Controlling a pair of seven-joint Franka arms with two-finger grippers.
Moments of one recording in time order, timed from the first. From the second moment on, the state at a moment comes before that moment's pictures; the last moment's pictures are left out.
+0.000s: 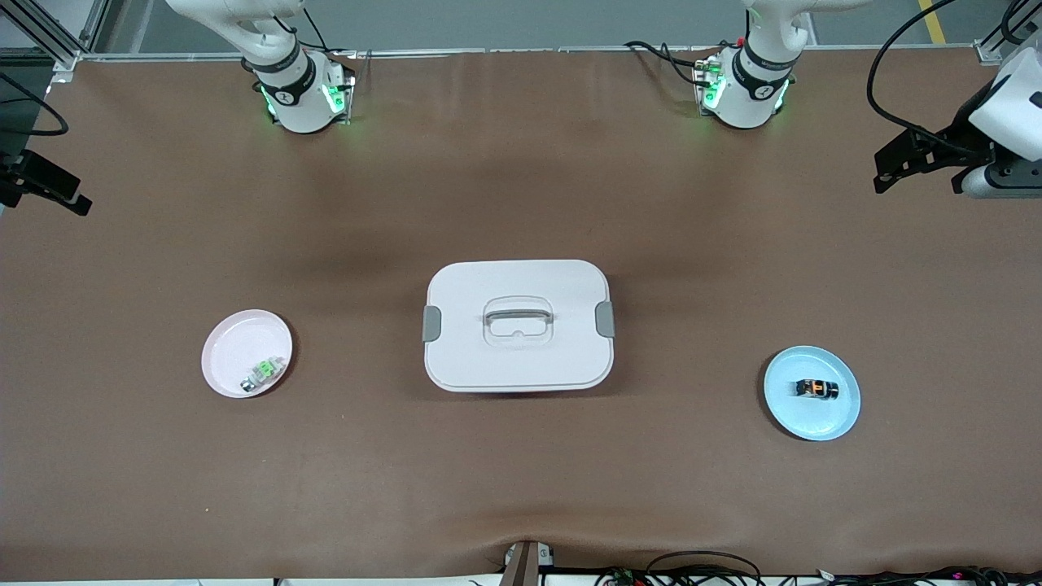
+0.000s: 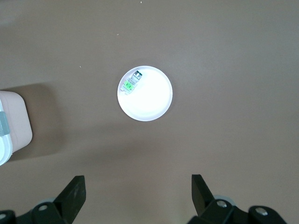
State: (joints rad) left arm 0.01 -0.07 -0.11 -1.59 0.02 1.50 -0.06; right arm 0.00 -0.04 -0.09 -1.55 0.02 1.53 0.05
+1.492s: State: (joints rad) left arm 0.07 0.05 -0.10 -1.78 0.02 1.85 -0.06; right arm 0.00 -0.04 -0.09 -1.55 0.02 1.53 0.05
